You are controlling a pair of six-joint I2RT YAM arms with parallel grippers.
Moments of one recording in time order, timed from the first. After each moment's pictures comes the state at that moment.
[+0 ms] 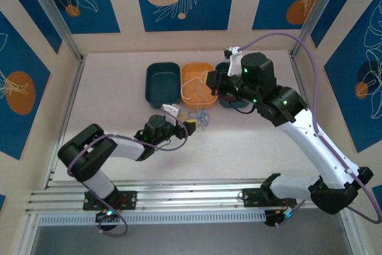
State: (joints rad) left arm -0.76 1.64 0.50 0.90 0.09 -0.33; right arm 0.68 1.21 1.52 -0.70 -0.11 0.56
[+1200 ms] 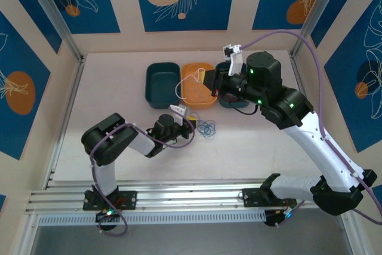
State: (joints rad) left arm -0.77 1.87 0.59 0.98 0.12 -0.41; right arm 0.71 1.18 1.57 -0.67 -0.17 0.56
